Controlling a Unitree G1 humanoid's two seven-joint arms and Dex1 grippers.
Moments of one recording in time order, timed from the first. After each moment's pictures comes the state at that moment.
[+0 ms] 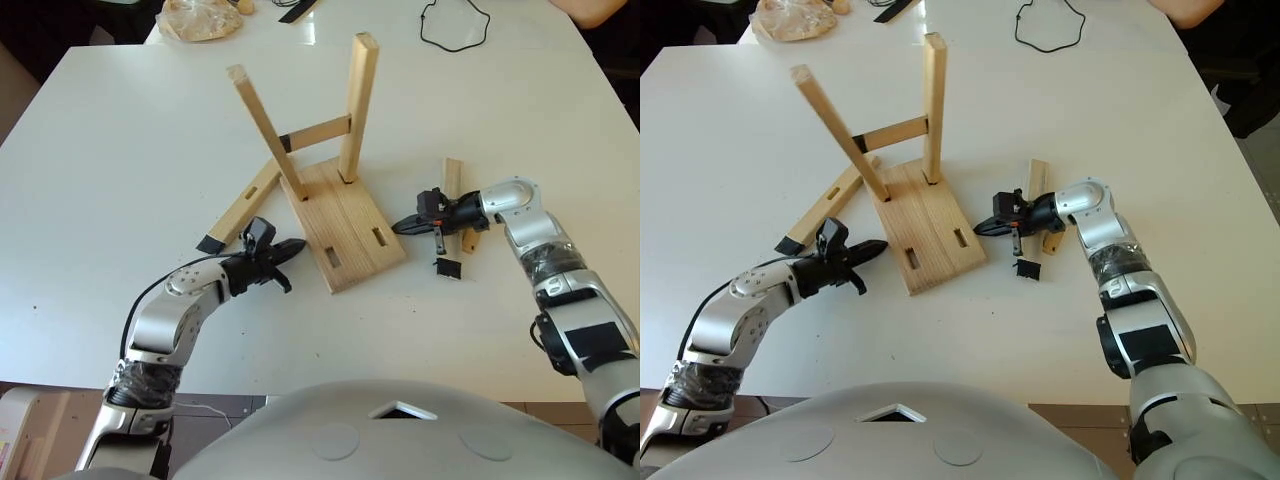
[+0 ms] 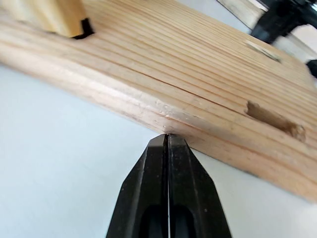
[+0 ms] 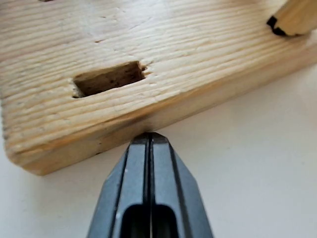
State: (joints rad) left arm 0.08 0.48 -0.11 -0.18 -0.42 0.53 -0.65; right arm -0.49 -0.49 0.29 0.64 0.00 -0.21 1.38
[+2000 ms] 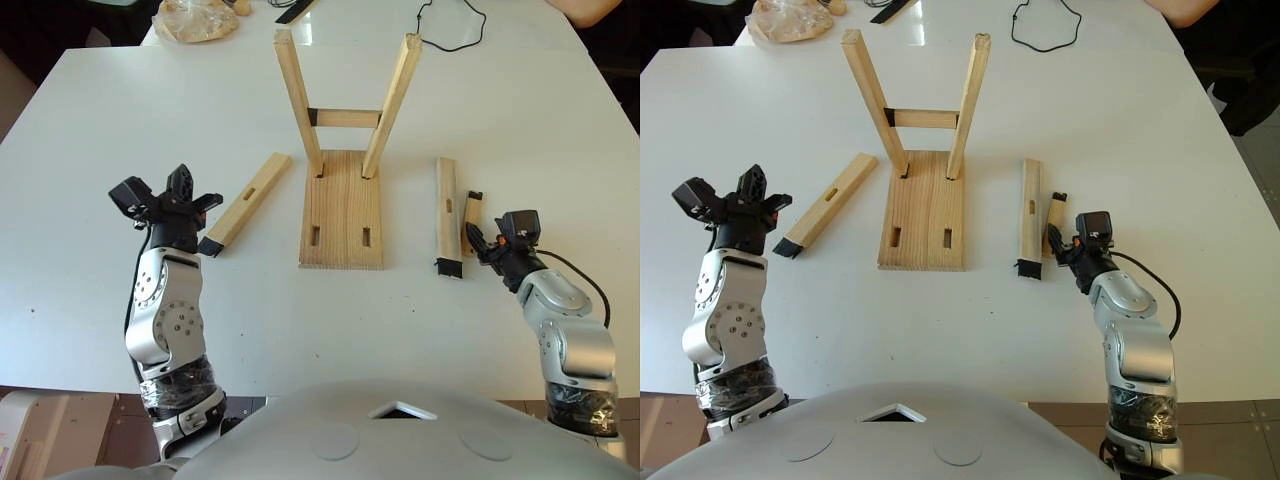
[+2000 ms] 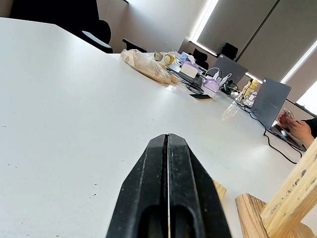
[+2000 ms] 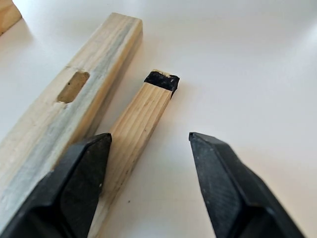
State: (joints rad) left arm 0.09 0.04 0.39 -0.39 -0.59 0.40 0.00; right arm 0.22 -0.29 -0.15 -0.39 0.16 0.67 0.25
